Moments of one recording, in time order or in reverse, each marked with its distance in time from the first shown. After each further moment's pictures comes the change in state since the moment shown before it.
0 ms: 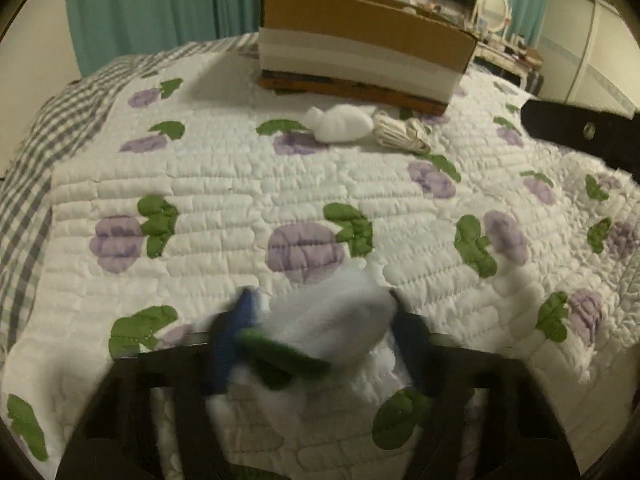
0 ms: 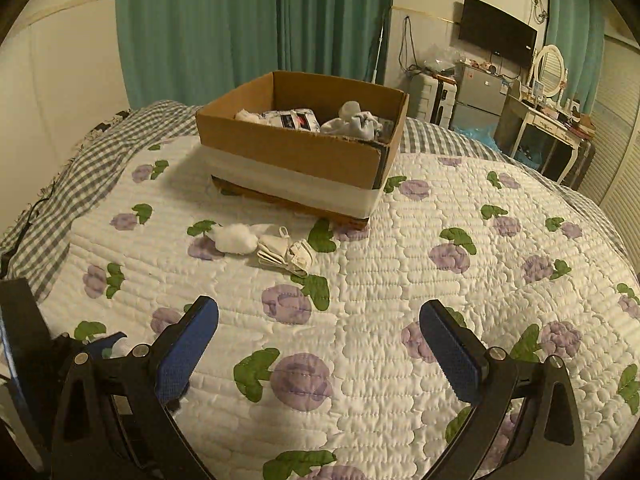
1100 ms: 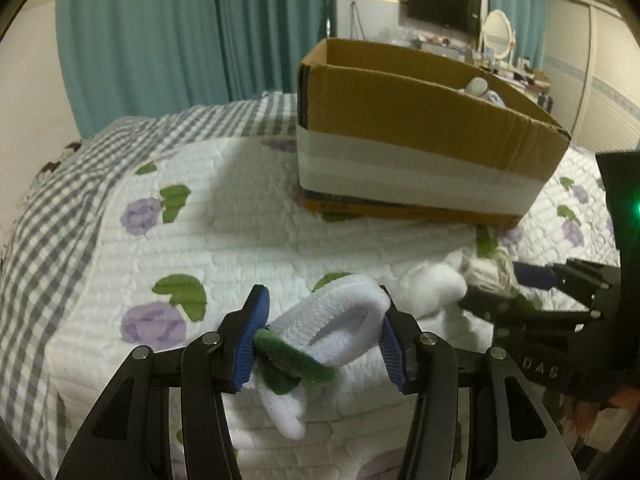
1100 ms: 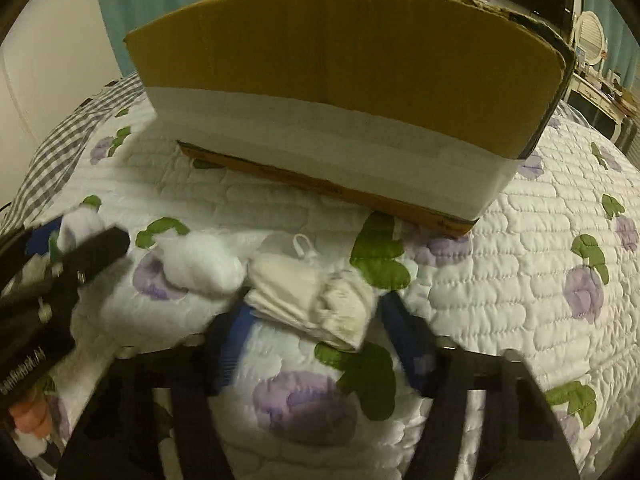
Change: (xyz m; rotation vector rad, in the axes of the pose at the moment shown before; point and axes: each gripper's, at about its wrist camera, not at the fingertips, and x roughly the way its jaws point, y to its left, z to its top) left arm 0.044 0.032 0.099 0.050 -0.183 0.092; right arm 0.157 0.013 0.027 0.013 0.146 0.125
